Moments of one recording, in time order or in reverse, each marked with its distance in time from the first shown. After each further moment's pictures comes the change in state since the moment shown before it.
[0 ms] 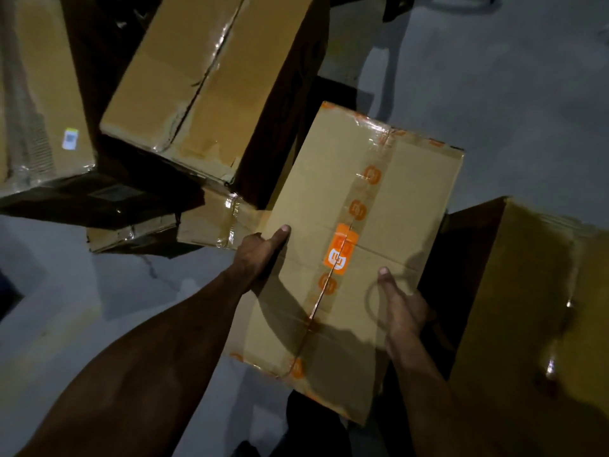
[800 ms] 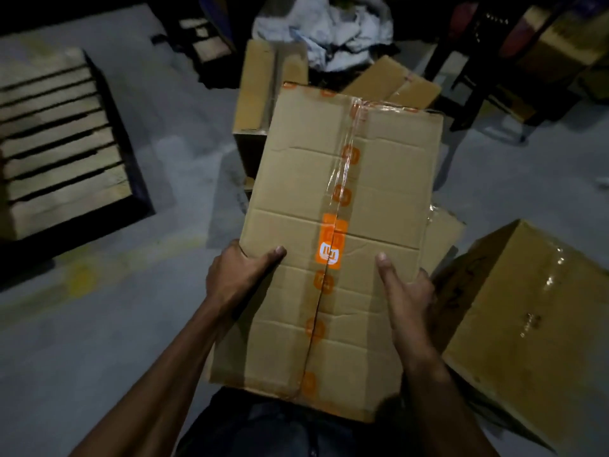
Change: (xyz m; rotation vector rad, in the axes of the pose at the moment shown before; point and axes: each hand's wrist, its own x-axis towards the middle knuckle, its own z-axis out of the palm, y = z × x) left_hand -0.411 -0.299 -0.229 -0.075 0.501 0.304; right_hand -0.421 0.096 -0.133 -0.294 -0.295 -0.621
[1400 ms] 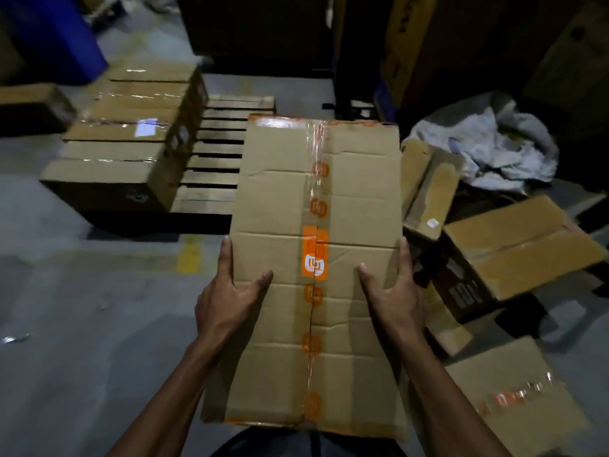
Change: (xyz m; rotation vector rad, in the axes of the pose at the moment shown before) left_hand -0.009 -0.092 -0.187 -0.071 0.525 -0.153; right_hand -0.092 -0.169 0.188 -0.384 -0.586 -0.634
